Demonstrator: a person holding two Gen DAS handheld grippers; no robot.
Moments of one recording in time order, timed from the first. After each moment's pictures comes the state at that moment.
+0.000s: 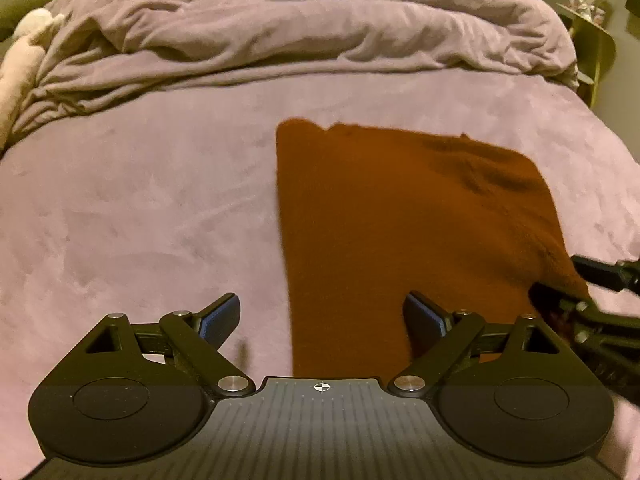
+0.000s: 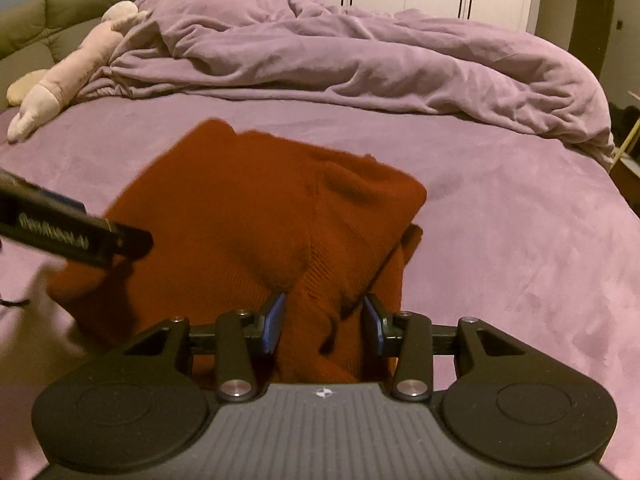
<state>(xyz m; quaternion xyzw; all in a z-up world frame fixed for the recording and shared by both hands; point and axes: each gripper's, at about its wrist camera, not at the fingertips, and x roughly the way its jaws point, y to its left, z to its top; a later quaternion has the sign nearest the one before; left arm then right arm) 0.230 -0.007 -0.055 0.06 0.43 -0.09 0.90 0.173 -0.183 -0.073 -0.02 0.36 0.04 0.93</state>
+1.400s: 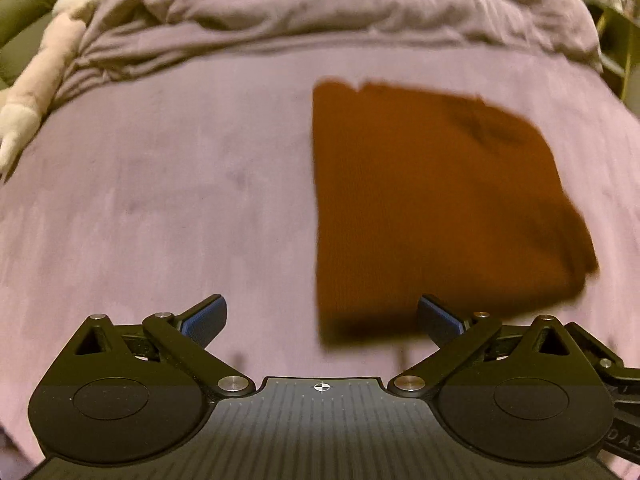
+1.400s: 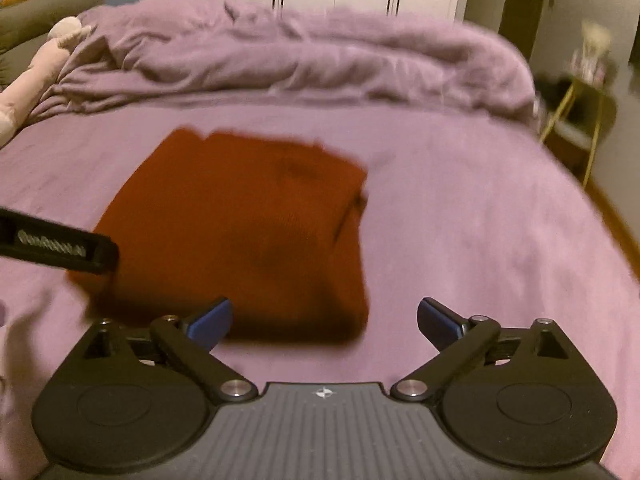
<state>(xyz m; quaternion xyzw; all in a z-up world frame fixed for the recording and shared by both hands) 0.171 -0.010 -0.055 0.07 0.47 -0.03 0.88 0.098 -0.167 -0.061 0.01 0.41 -0.06 0.91</state>
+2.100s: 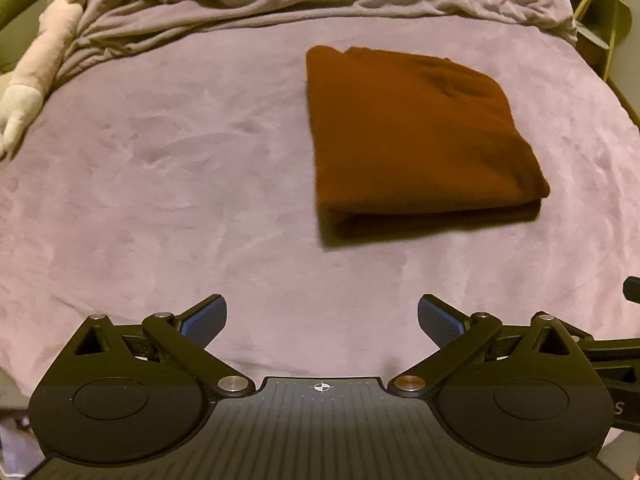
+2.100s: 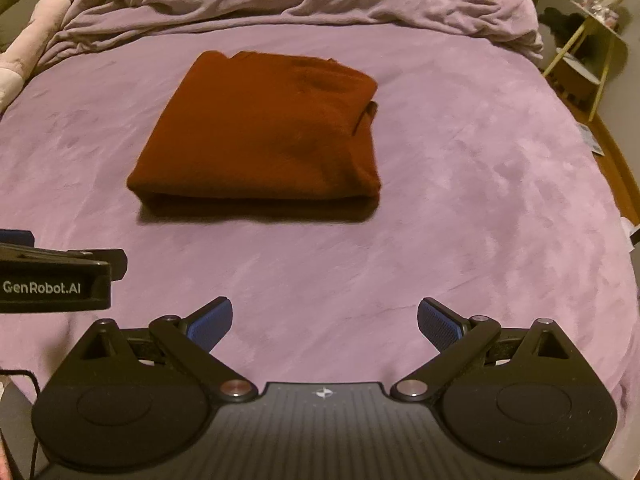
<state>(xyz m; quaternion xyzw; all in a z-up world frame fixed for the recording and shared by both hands) 0.109 0.007 -0.026 0.07 0.50 -0.05 0.86 0.064 -0.141 -0.031 0.01 0.51 -0.05 0.86</state>
